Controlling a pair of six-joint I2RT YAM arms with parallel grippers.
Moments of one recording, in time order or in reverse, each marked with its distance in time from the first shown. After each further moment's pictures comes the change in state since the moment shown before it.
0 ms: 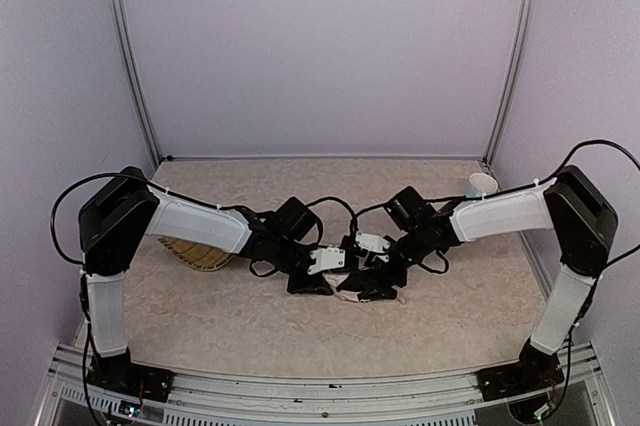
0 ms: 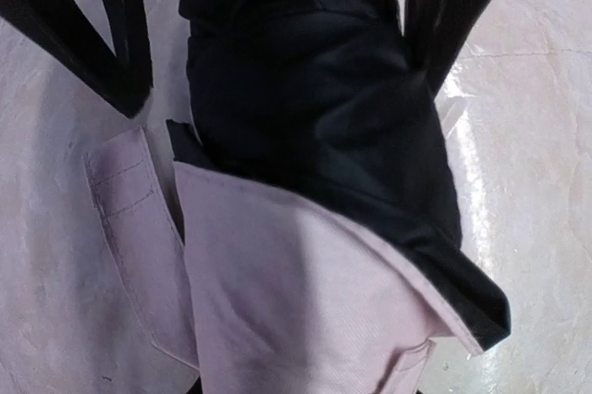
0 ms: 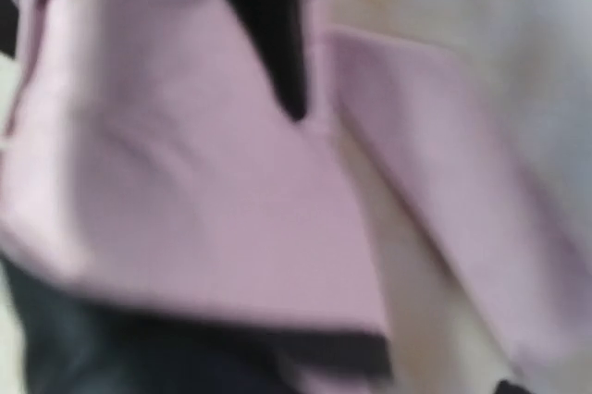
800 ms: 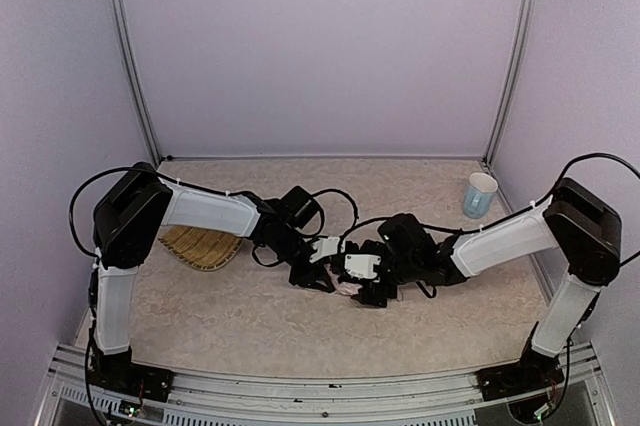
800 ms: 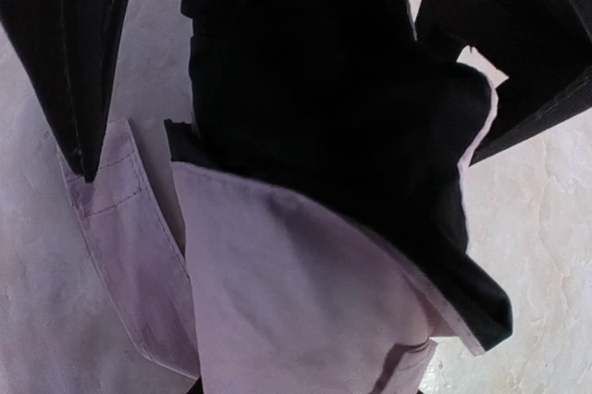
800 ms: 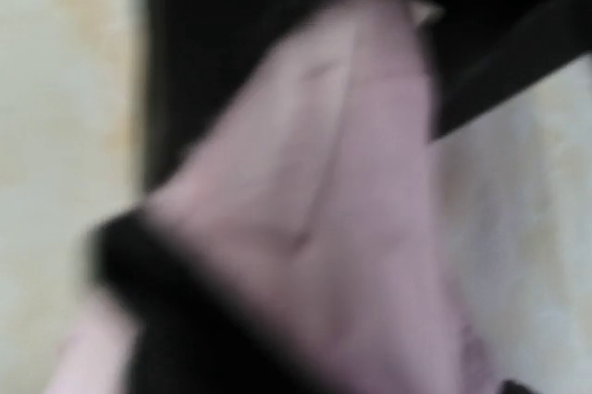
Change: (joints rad) left arm 0.063 0.111 0.186 -0.212 0.194 -0.039; right arm 0.150 -0.114 -0.286 0.506 0.341 -0.154
